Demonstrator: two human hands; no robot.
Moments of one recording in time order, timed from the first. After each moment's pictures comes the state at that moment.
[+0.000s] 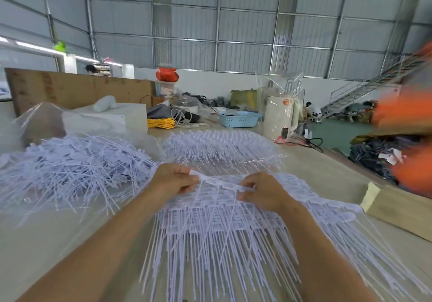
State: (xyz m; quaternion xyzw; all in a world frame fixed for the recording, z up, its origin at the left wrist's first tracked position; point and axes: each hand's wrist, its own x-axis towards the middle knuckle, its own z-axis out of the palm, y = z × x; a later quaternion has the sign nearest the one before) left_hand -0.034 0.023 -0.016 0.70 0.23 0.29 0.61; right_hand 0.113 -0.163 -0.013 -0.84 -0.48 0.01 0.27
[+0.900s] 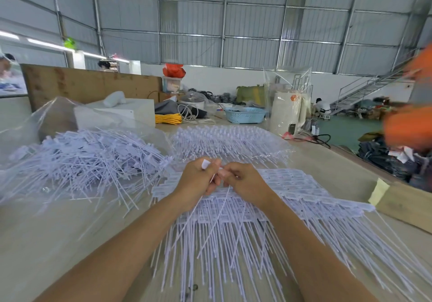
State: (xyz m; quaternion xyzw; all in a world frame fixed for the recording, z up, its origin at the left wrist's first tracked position) left_hand -0.027 -0.025 -0.014 0.71 0.13 0.31 0.61; right_hand 0.071 -0.126 -0.015 -0.72 -0.52 0.02 0.47
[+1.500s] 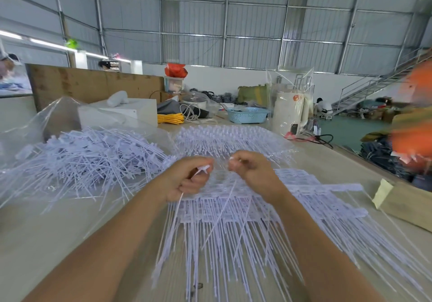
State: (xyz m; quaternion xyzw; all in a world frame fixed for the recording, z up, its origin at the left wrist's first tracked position) left_hand -0.049 0.010 0.006 0.63 0.09 0.09 0.77; right_hand 0.064 -0.137 0.005 -0.68 -0.53 0.02 0.51
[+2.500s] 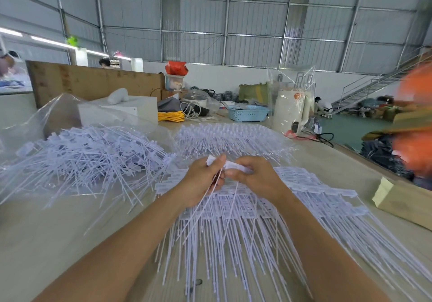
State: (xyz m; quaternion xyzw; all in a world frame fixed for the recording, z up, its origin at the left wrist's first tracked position) left_hand -0.025 -0.017 -0.017 0.68 0.11 0.24 0.69; right_hand 0.078 -0.137 -0.008 -0.72 -0.51 0.01 0.47
